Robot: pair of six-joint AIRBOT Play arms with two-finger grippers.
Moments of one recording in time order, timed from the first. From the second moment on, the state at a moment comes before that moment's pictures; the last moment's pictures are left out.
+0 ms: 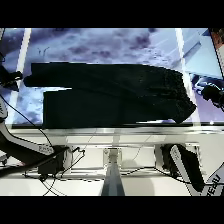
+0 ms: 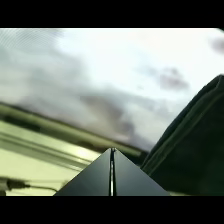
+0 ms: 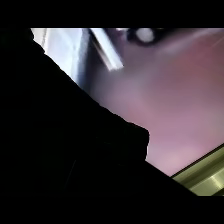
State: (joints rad) left arm 0.43 -1.76 1.76 1.73 -1.79 -1.49; right arm -0.50 -0.75 0.78 -1.60 1.02 1.68
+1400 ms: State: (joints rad) left arm 0.84 -1.17 0.57 1.24 -1.24 -0.98; right arm -0.50 -0.75 0.78 -1.58 1.00 1.66
